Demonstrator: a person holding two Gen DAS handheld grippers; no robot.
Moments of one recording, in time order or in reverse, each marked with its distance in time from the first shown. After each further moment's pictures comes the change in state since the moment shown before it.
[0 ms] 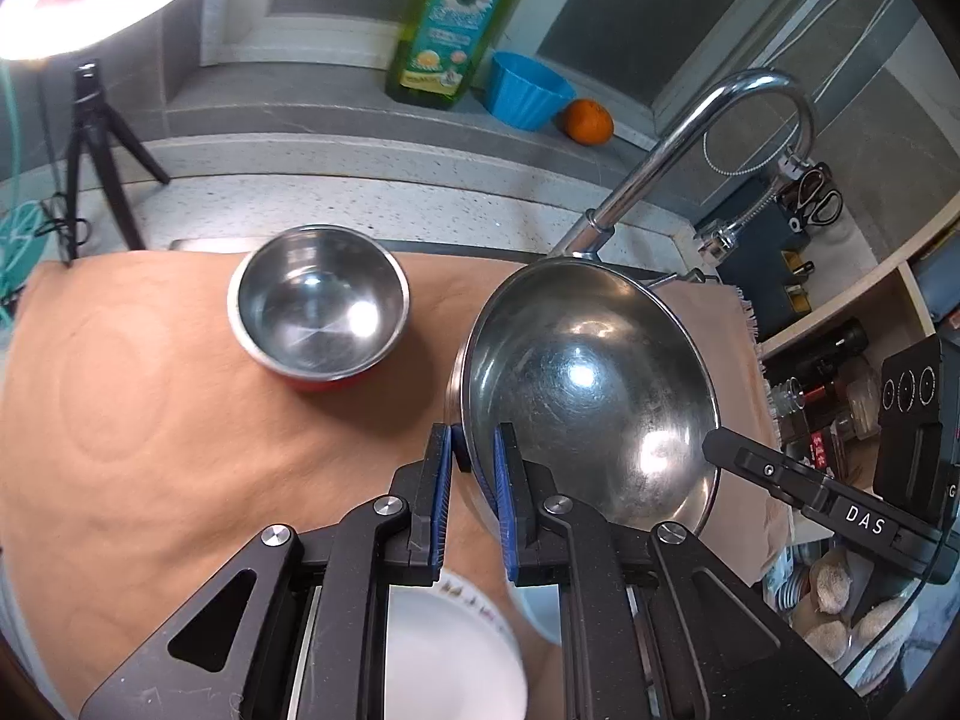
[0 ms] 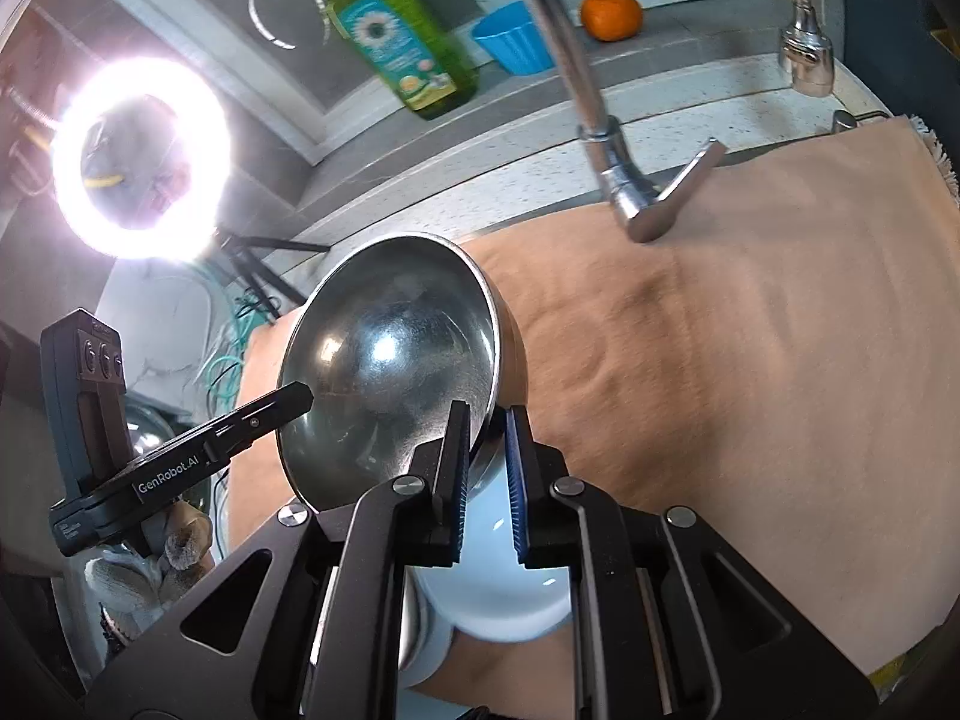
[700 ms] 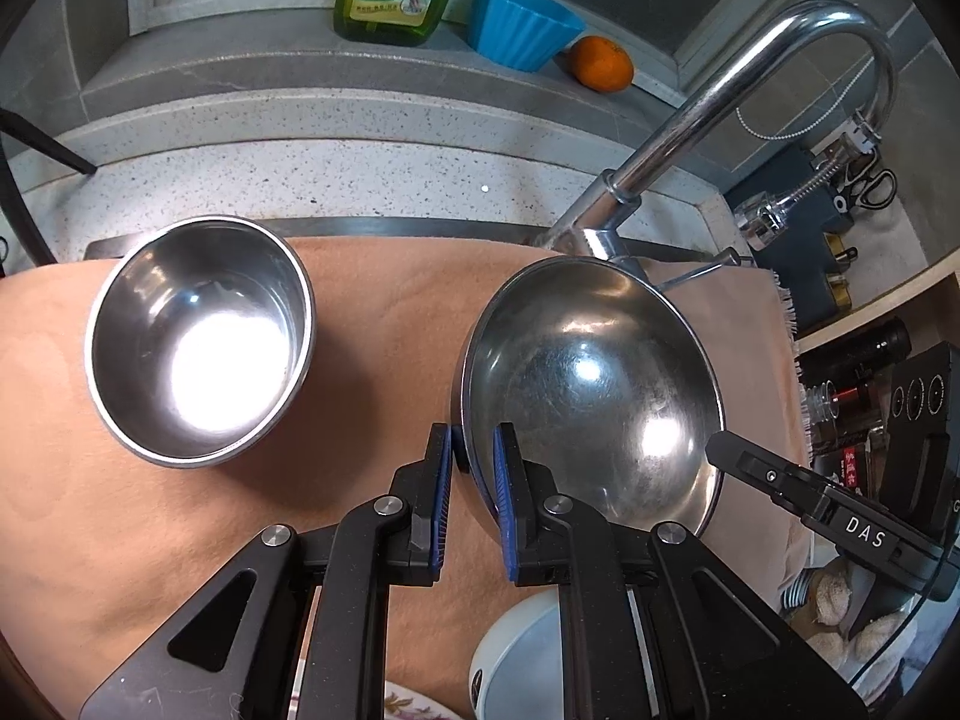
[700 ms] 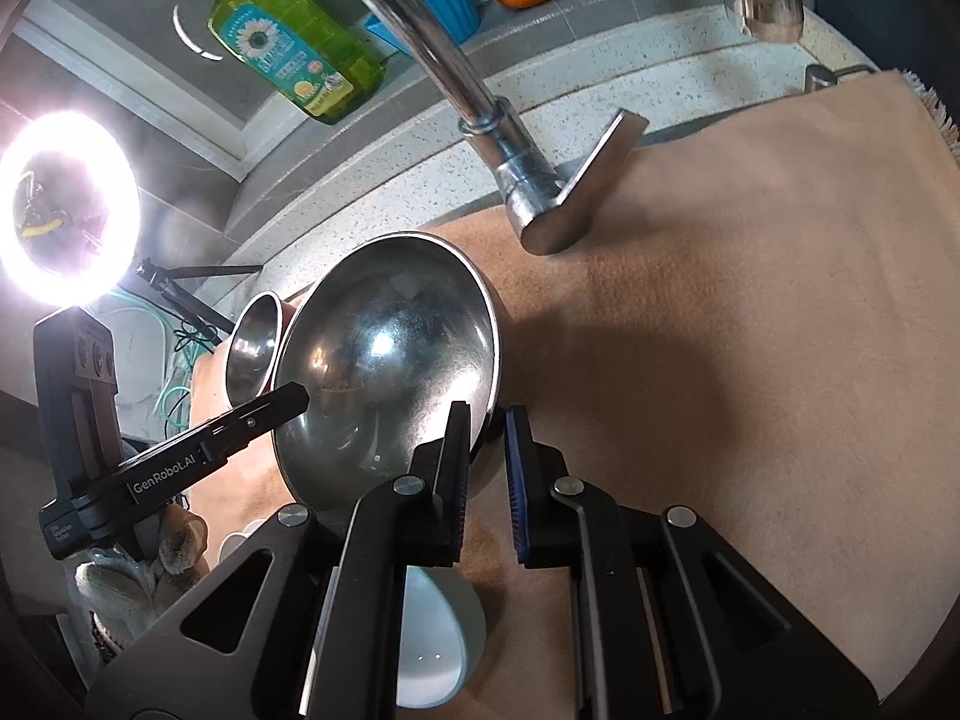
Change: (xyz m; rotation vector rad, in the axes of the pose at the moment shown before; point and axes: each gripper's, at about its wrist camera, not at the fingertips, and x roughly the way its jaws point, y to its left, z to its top) left arm 0.090 -0.025 0.033 0.005 0.107 0.022; right arm 0.041 -0.072 0.034 0.085 0.041 -0.049
